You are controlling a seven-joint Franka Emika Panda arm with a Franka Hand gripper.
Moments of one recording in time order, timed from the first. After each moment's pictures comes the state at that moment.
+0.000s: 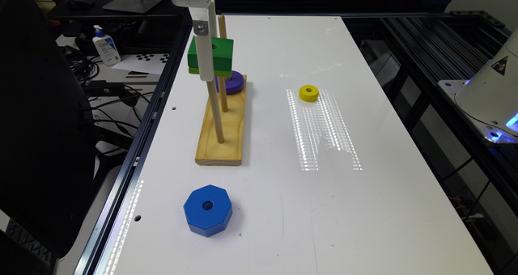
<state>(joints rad) -0.01 0.31 0.19 -1.87 -0.01 2.23 0.94</state>
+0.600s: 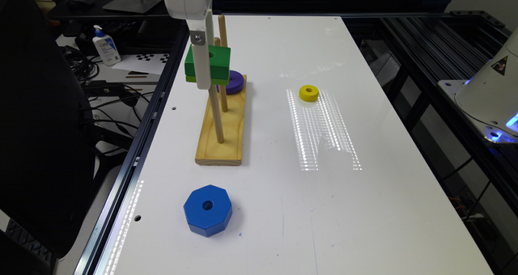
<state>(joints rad) 0.00 0.33 0.19 -1.86 -0.01 2.25 0.94</state>
